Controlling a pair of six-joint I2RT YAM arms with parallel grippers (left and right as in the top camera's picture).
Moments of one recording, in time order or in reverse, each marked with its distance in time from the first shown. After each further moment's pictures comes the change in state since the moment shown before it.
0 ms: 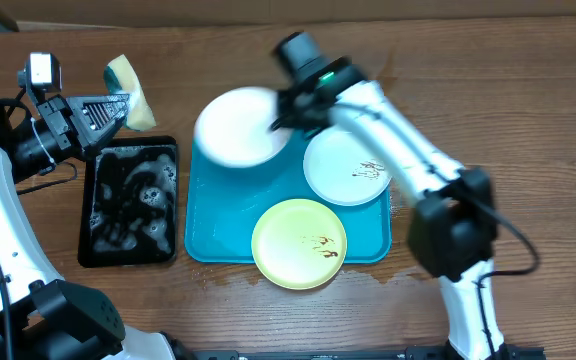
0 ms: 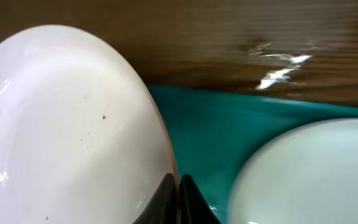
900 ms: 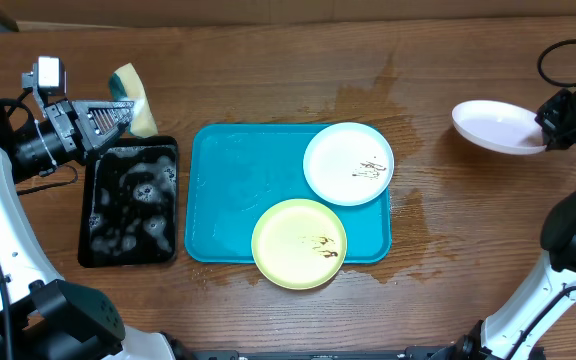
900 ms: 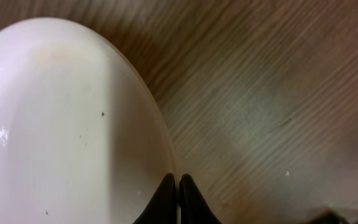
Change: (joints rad) left arm 0.000 0.000 0.000 0.001 -0.090 0.000; right arm -0.905 -0.085 0.000 -0.552 0.140 -0.053
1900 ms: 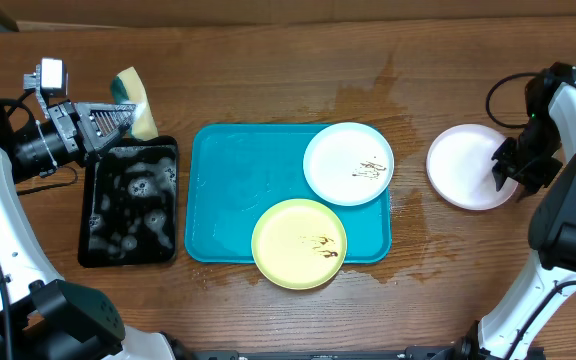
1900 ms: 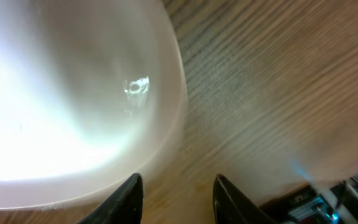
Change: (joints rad) left arm 0.000 0.000 0.000 0.002 -0.035 0.000; right arm 0.090 0.000 -0.349 0.060 0.045 -0.043
